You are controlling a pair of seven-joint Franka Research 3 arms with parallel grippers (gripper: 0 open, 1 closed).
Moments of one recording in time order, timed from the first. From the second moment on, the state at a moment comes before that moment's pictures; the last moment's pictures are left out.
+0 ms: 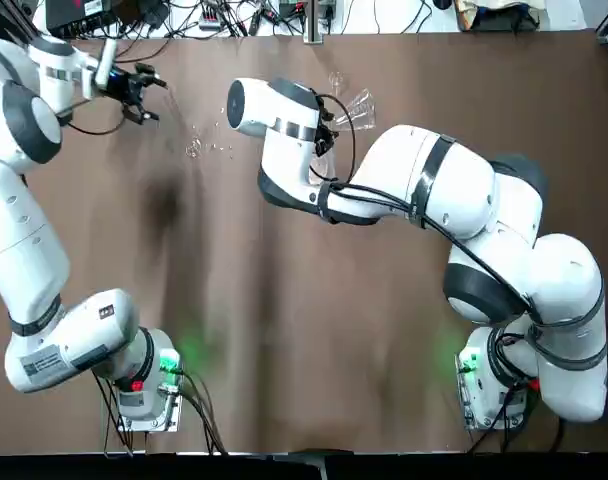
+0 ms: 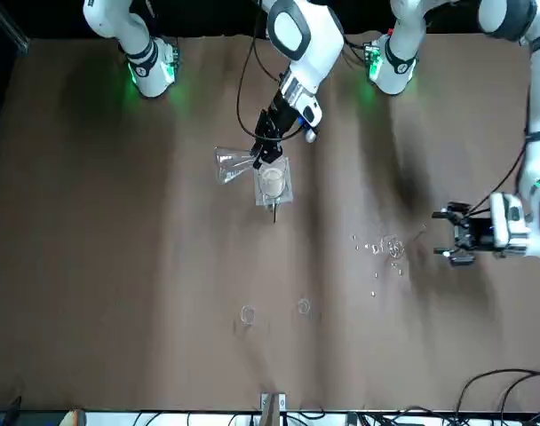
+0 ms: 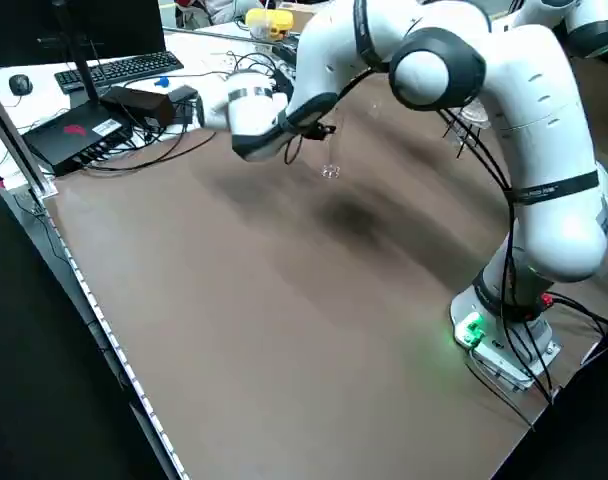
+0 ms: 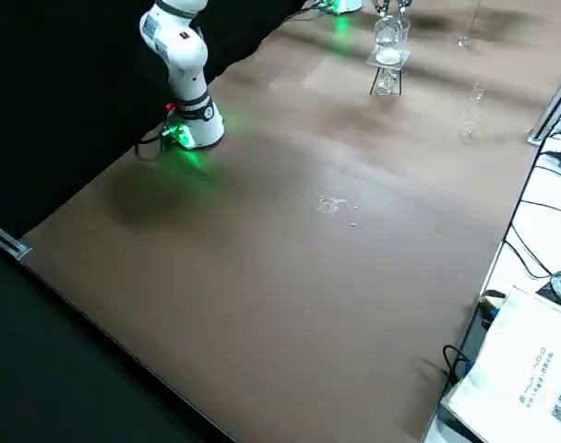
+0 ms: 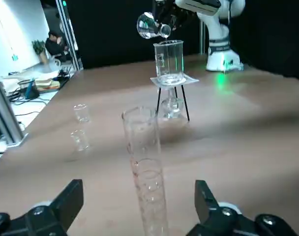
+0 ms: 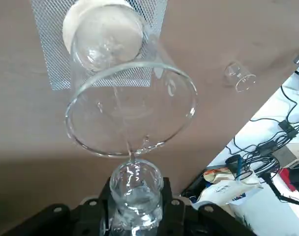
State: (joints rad) left arm 0.37 0.70 0.00 -1.55 -0.98 1.41 2.52; right arm 1.29 0.68 -0.31 -1.20 -0.50 1.50 -0.69
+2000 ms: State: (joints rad) left arm -0.10 0.18 -0.04 -1.54 0.00 1.62 0.43; right arm 1.29 0.68 -0.31 -1.19 -0.51 1.49 -0.69
